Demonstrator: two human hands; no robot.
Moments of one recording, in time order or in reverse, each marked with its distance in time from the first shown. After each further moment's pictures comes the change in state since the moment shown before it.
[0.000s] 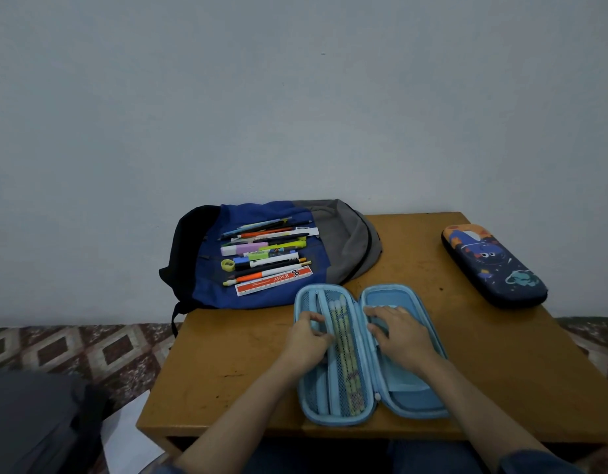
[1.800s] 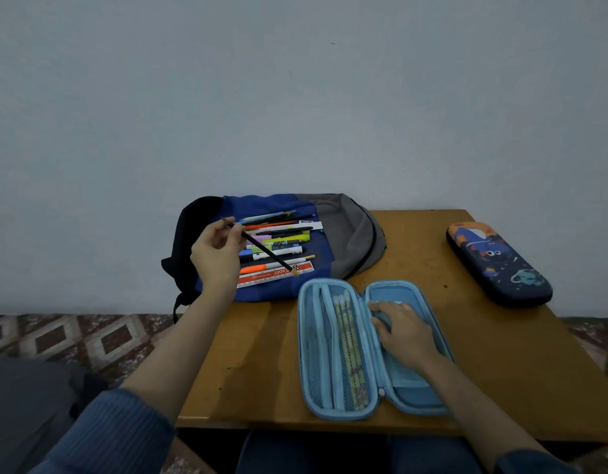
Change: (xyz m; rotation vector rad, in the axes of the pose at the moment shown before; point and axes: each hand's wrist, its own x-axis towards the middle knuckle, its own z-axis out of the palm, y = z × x) left_hand 0.037 0.039 -0.118 -0.461 0.719 0.457; right_hand -0.001 -0.001 0.006 0.056 0.071 0.018
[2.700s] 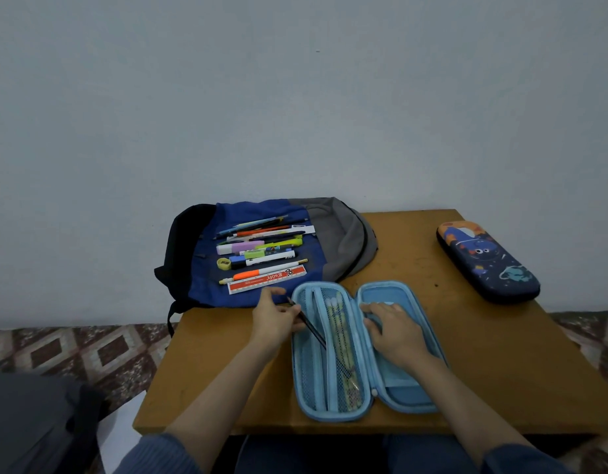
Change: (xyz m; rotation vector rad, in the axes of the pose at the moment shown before) left_hand -0.081 -0.043 0.028 0.244 -0.409 -0.476; right_hand 0.002 0.001 0.003 -0.040 -0.024 0.017
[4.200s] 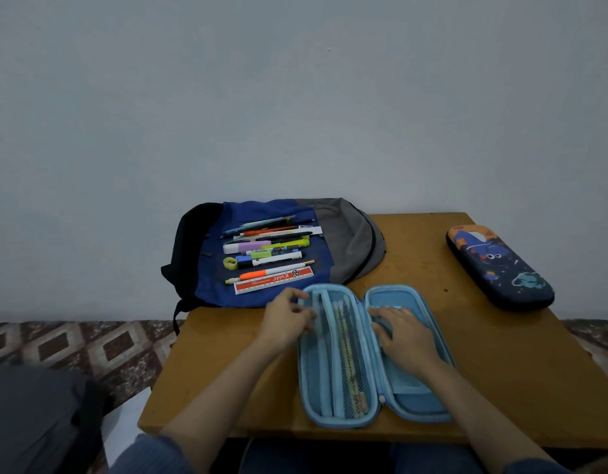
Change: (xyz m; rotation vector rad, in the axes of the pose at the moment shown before) left_hand -0.007 0.011 -0.004 0.210 -0.173 0.088; right_hand 0.000 0.004 0.001 0.007 0.037 -0.043
